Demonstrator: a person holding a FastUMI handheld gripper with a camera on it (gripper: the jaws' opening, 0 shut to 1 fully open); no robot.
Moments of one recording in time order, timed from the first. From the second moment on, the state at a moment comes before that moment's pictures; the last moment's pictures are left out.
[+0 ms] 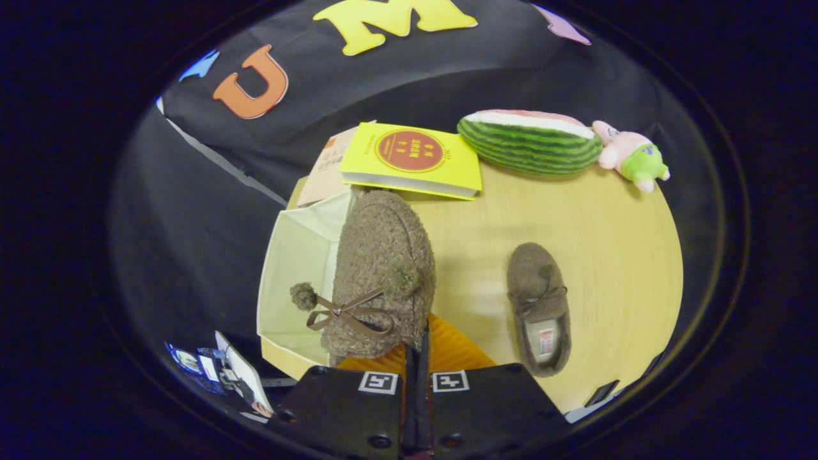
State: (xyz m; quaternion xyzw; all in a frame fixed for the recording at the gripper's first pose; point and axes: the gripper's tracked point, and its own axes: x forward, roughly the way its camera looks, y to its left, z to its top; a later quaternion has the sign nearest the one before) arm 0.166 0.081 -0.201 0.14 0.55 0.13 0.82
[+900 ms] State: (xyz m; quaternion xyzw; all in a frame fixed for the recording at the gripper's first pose) arm 0.210 0.276 -0.228 0.16 0.48 0.11 0.85
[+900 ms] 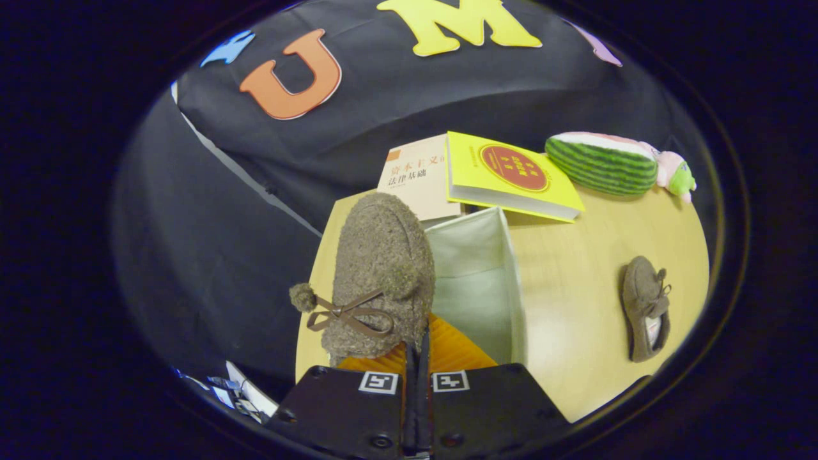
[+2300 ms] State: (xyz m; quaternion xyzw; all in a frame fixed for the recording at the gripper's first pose) arm 0.202 0.126 -0.181 -0.04 0.41 -0.01 0.91
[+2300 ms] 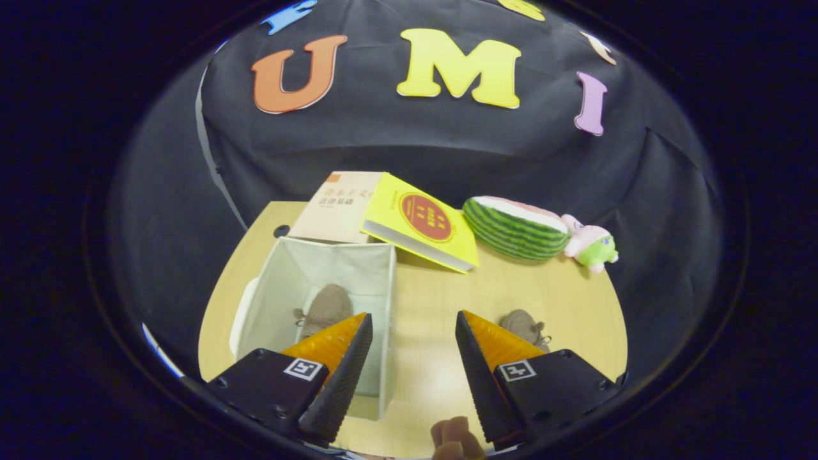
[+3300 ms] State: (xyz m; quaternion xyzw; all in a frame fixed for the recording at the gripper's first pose) arm 0.152 -0.112 -0.305 -0.07 0.54 -0.04 0.84
